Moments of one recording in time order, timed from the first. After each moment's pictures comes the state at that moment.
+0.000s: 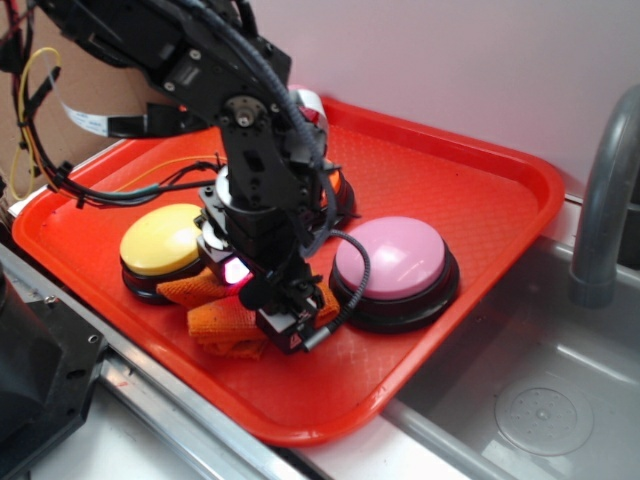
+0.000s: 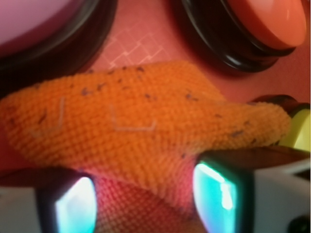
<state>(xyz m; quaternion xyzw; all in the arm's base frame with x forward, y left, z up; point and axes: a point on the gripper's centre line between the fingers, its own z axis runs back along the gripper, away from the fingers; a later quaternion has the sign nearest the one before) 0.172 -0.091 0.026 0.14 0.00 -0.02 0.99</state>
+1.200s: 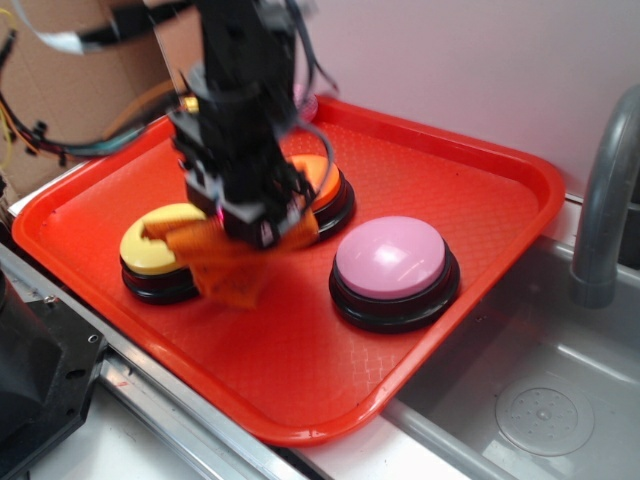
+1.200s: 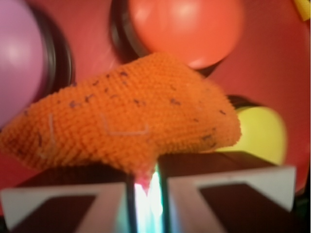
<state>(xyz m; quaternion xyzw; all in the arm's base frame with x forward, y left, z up) 0.186 -0.066 0.087 0.09 0.00 0.07 0.99</state>
